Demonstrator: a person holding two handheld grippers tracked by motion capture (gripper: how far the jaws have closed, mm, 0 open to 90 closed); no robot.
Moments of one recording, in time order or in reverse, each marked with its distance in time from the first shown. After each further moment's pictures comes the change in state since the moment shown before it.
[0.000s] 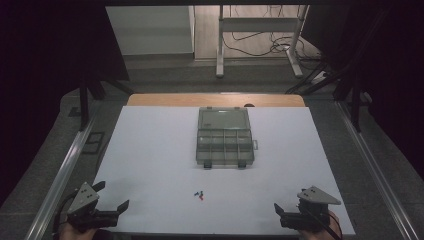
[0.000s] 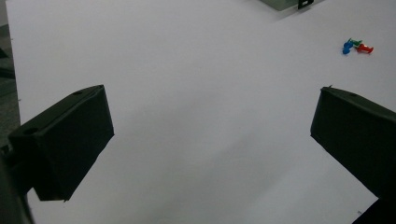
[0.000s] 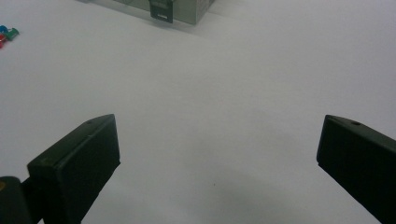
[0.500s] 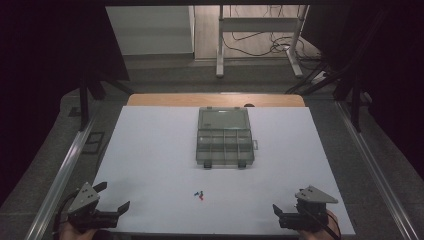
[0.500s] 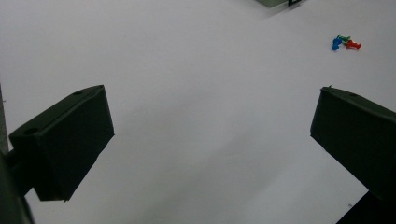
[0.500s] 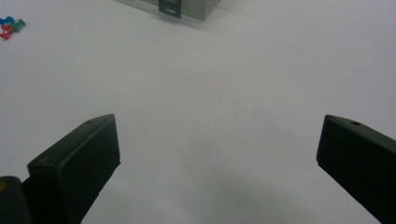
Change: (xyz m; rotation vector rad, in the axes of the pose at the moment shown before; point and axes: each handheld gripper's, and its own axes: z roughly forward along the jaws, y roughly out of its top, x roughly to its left) left arm 0.002 -0.001 0.000 0.004 -0.040 0.000; right arm 0.002 0.001 0.003 0.018 0.021 -0.021
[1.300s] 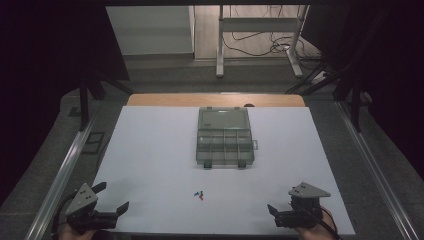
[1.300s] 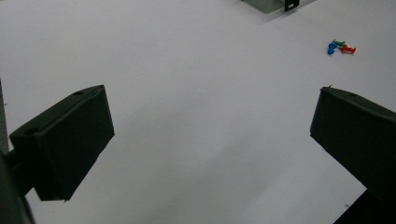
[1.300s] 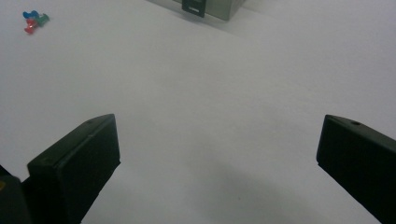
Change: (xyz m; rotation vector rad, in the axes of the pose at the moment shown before) left arm 0.000 -0.002 -0.003 -0.023 -0.006 0.003; right arm 0.005 0.011 0.009 0.036 0.069 -0.041
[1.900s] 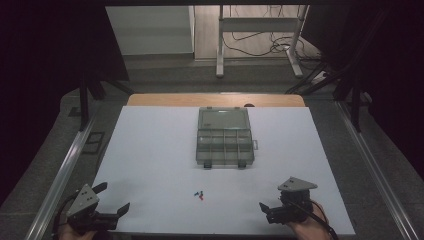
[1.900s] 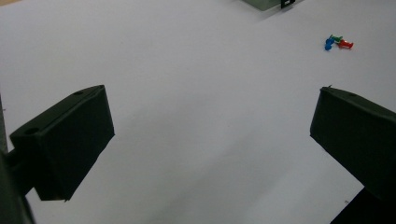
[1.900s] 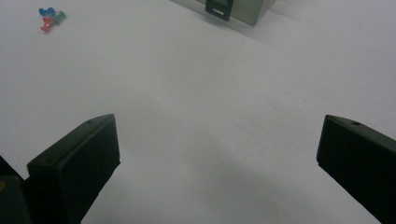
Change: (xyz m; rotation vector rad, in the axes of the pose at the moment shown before) left arm -0.003 0.000 0.000 0.002 -0.003 0.026; right arm 0.011 0.019 0.014 0.057 0.043 -0.031
